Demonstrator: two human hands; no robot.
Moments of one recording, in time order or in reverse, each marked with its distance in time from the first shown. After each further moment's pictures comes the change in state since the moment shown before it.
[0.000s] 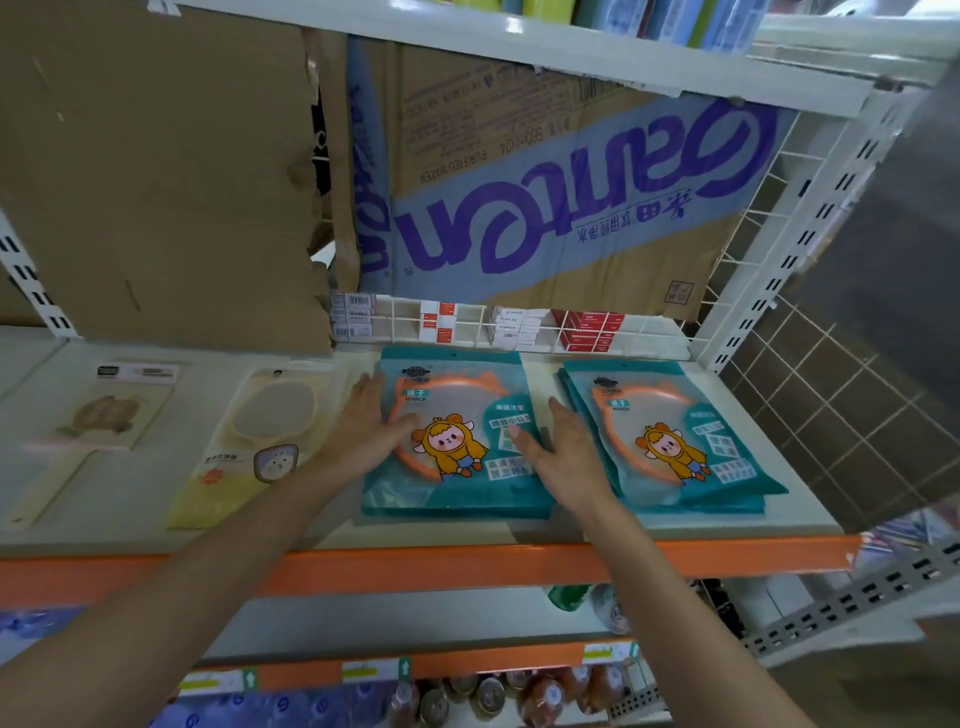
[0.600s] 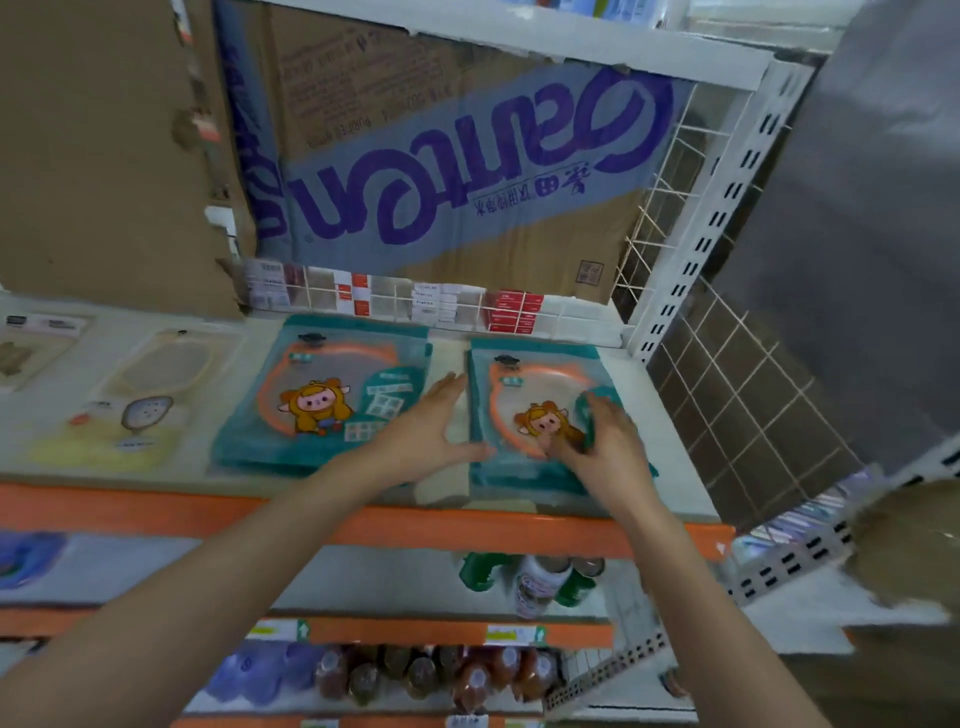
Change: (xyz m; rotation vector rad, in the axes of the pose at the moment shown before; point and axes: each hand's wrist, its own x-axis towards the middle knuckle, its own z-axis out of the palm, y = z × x) left_hand -0.028 0.108 0.153 0.240 -0.201 0.183; right_hand -0.008 0.129 -0.130 -0.183 0.120 -0.128
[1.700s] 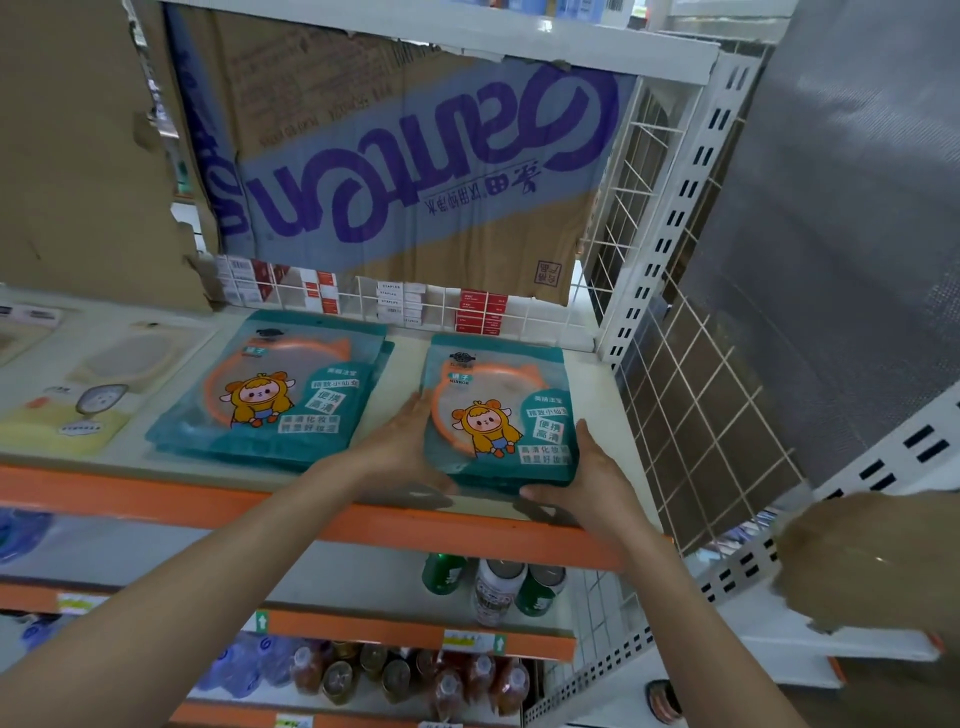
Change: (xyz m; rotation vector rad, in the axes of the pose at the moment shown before) left_hand 0.013 0.037 0.042 0.084 -0.041 -0.183; right_hand 0.002 0.070 -0.025 0.055 -0.264 0.041
